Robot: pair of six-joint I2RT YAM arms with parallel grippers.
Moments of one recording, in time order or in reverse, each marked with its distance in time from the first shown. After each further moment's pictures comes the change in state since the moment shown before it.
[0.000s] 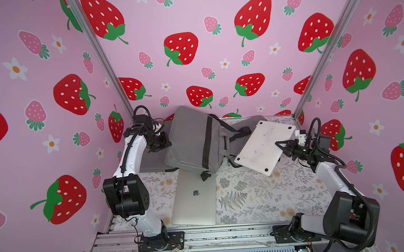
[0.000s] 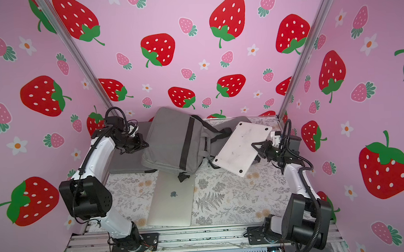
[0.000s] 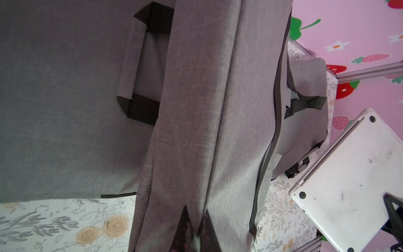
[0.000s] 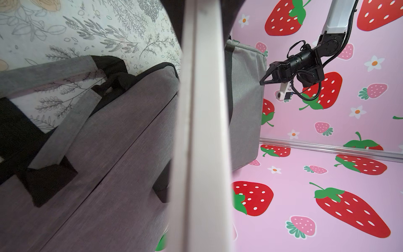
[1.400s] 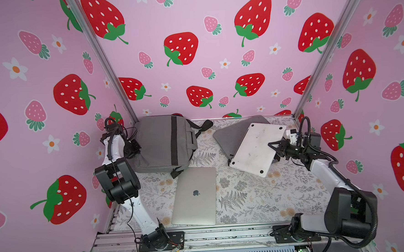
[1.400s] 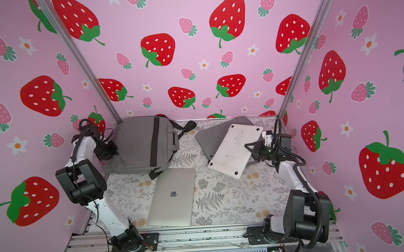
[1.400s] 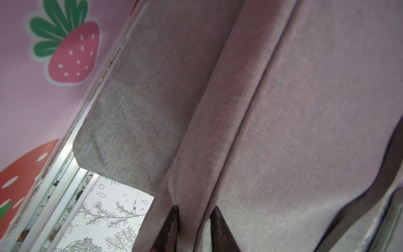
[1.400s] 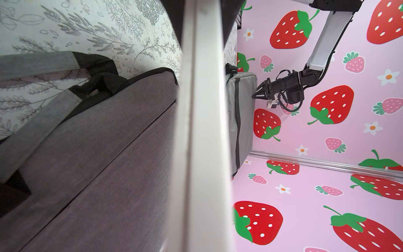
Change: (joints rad) left arm 0.300 0.294 0.162 0.000 -0.310 -0.005; right arm 0.102 0.047 0.016 0.002 0.039 -0.016
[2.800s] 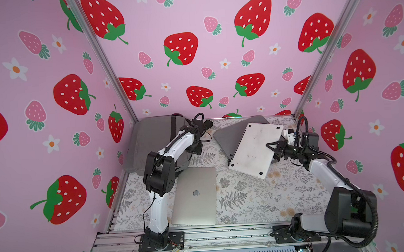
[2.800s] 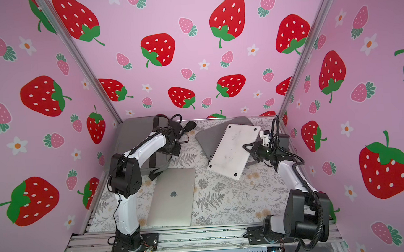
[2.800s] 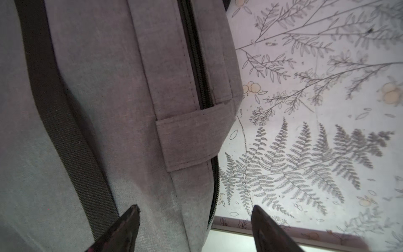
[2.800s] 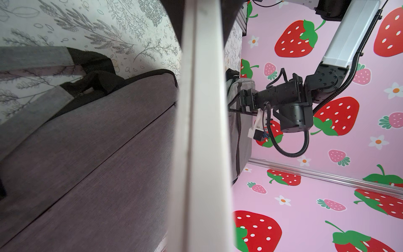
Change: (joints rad) left arm -0.850 0.105 0.036 -0.013 -0.515 0.032; right arm 0.022 0.005 0.000 0.000 -0.007 -0.045
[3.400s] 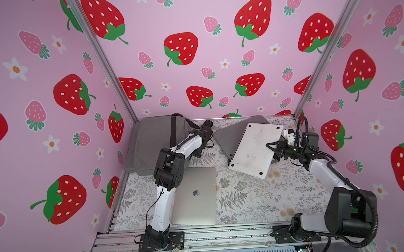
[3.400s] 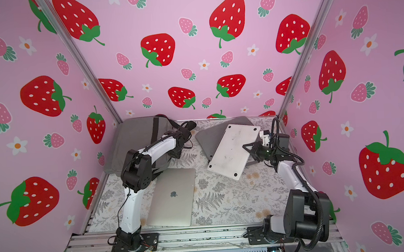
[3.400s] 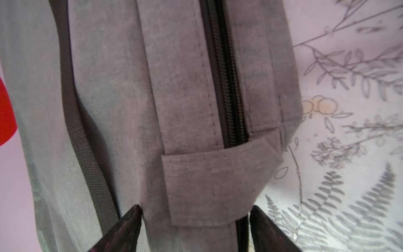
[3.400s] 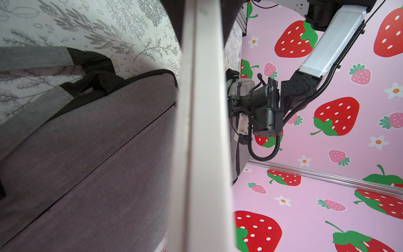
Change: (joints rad) left arm -0.058 0.157 0.038 0.012 -0.319 -0.040; right arm 0.000 0.000 0.000 0.000 0.000 0.000
